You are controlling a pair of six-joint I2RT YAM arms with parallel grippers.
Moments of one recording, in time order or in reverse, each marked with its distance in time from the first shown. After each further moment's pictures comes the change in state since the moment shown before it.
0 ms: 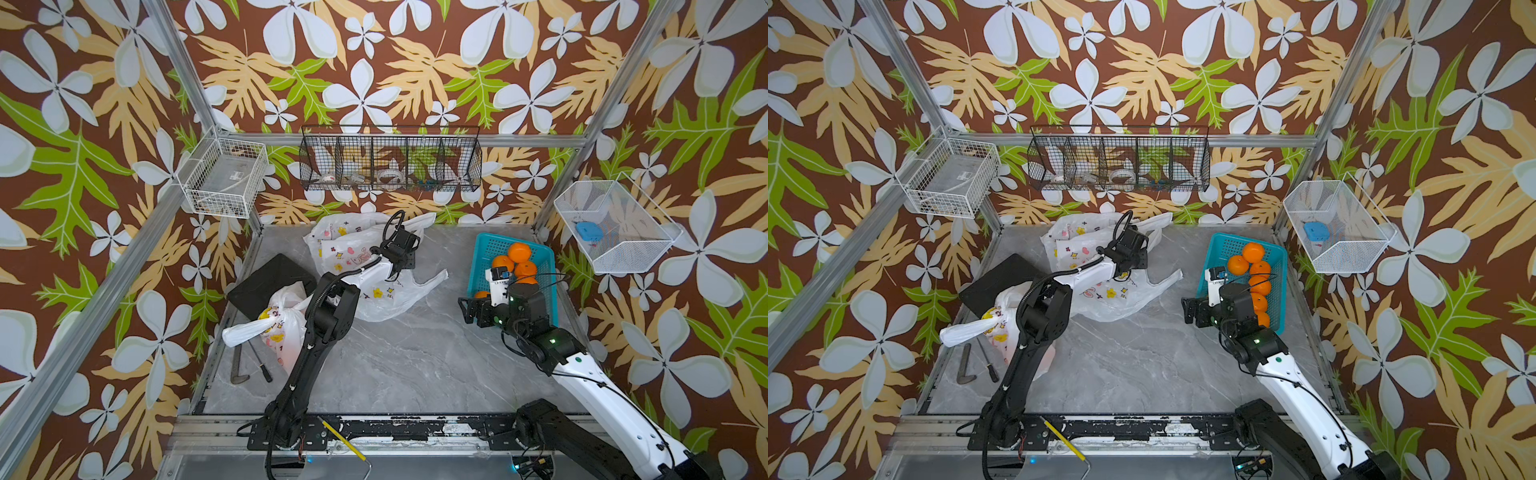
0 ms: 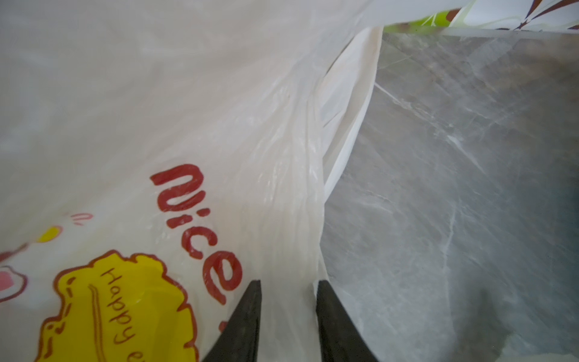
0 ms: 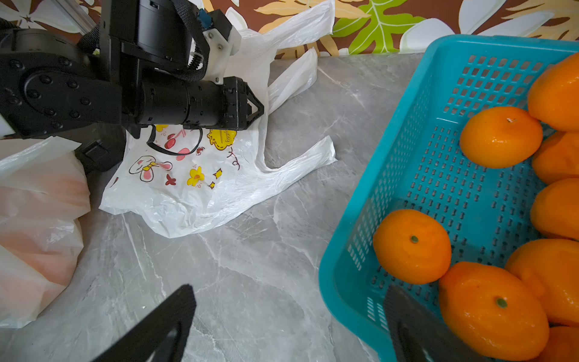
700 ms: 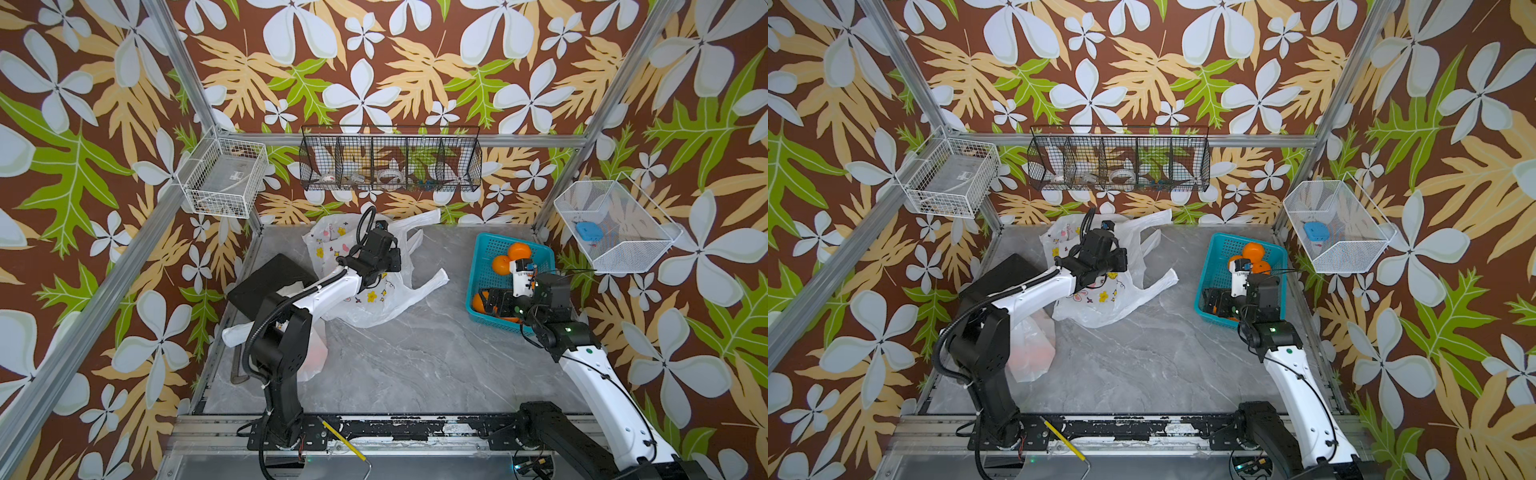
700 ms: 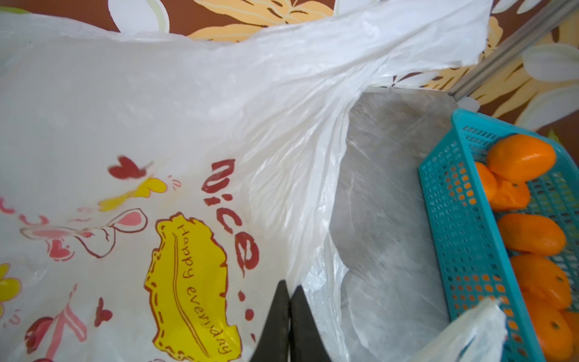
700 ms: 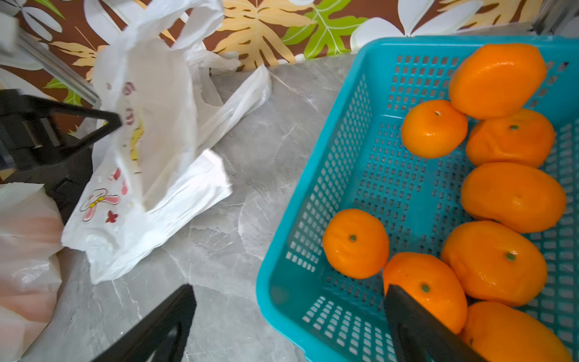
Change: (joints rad) left arm 0.017 -0.640 -0.621 0.172 0.124 0.025; right arm -0.315 0.064 0.066 -0.064 -0.193 -0.071
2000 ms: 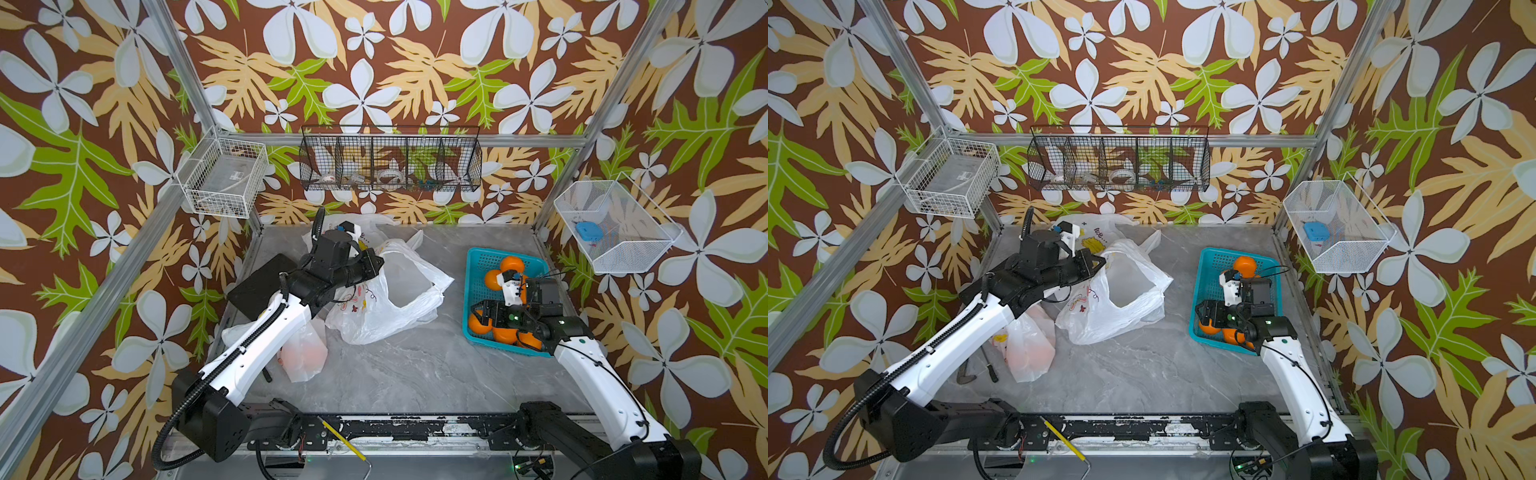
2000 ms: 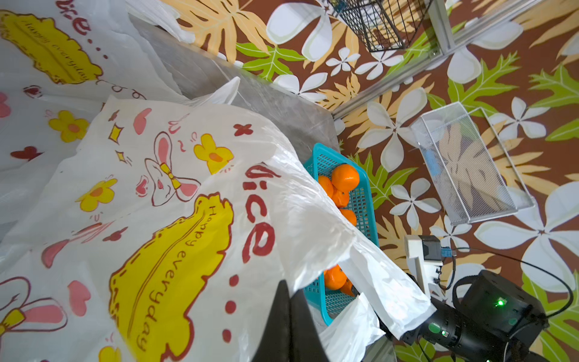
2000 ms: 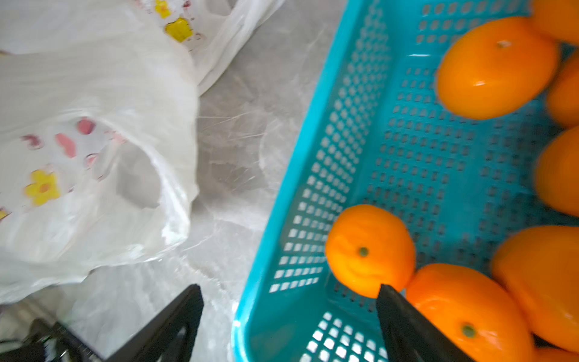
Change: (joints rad) left arm 0.056 -0.495 -0.143 -0.215 0.288 -0.386; right arm 0.014 0.067 0.000 -0.171 -0.094 0.006
